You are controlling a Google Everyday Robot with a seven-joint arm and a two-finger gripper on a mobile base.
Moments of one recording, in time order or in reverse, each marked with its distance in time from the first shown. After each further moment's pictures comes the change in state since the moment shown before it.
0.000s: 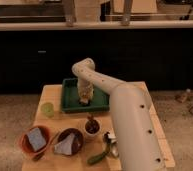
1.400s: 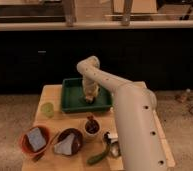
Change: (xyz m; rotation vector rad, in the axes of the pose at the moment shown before) arm 0.031 0.023 -0.012 -0.022 0.062 0.084
